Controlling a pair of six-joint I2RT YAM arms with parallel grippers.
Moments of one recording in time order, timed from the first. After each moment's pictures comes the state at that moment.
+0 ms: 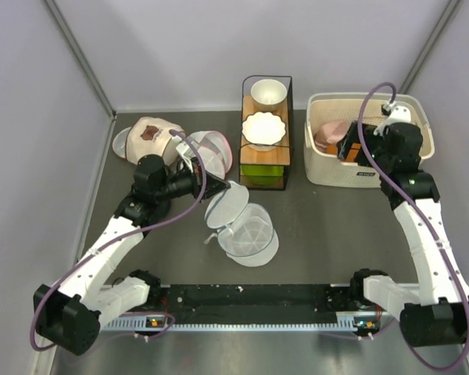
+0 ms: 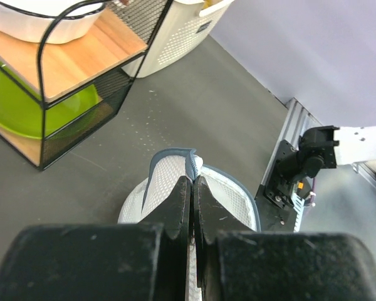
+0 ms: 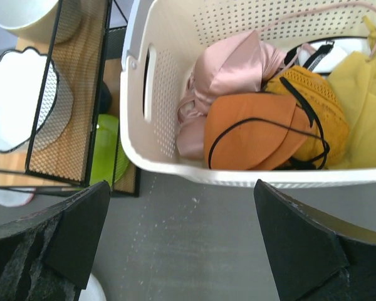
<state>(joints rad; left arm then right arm) -0.40 1.00 0.79 0.04 0.75 -0.41 0.06 1.06 1.16 -0.49 -0.02 0.24</state>
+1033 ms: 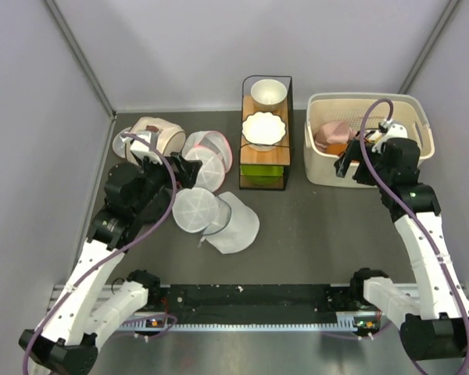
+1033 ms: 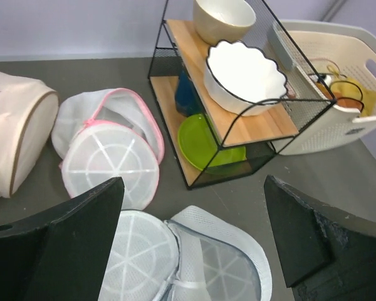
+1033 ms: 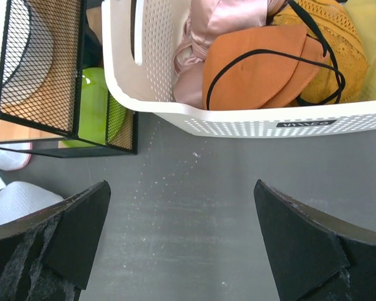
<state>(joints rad) -0.35 0.80 0.91 -0.22 0.13 -0.30 0.06 0.93 1.06 -0.63 -0.05 0.28</state>
